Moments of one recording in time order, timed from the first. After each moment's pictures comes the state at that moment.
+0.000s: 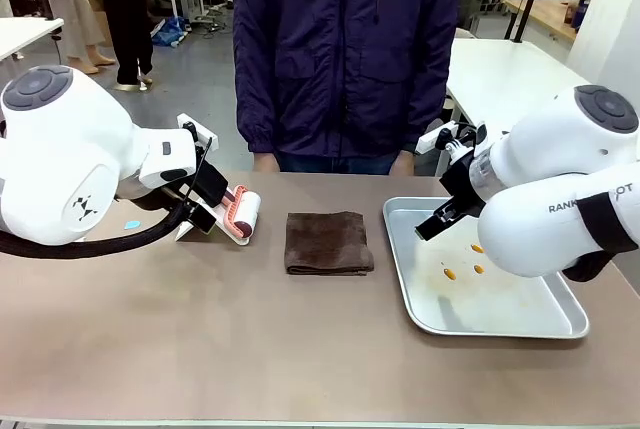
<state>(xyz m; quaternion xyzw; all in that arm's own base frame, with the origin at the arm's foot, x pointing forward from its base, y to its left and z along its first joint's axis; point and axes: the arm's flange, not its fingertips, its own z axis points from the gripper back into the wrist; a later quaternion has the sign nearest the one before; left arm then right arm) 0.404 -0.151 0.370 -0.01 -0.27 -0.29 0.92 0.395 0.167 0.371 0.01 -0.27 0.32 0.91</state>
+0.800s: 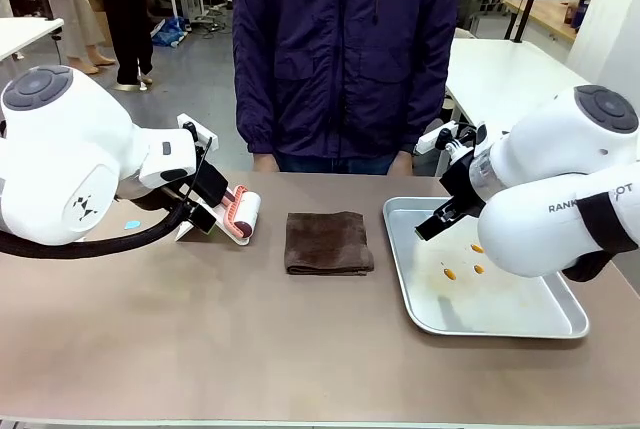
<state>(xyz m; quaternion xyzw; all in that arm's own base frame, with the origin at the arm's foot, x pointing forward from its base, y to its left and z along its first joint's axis) 0.403 -0.153 0.371 -0.02 -0.27 -0.29 0.92 0.395 0.164 0.370 0.02 -0.26 0.30 0.92</state>
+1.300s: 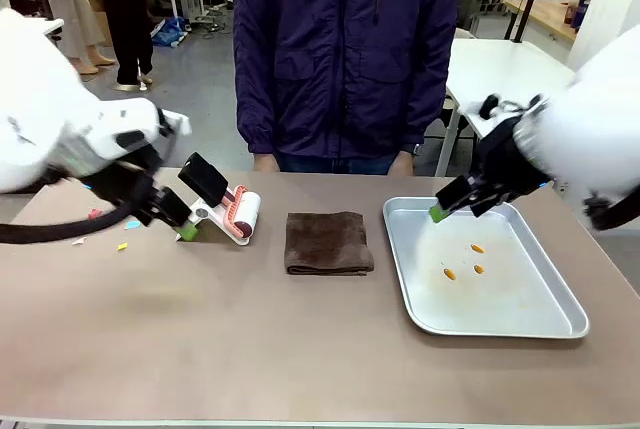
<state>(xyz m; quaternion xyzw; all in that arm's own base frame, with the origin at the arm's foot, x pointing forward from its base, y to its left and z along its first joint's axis) 0.363 -0.099 0.437 -0.14 -0.16 -0.24 0.95 0.352 0.128 0.462 0.20 -0.18 0.17 0.95</state>
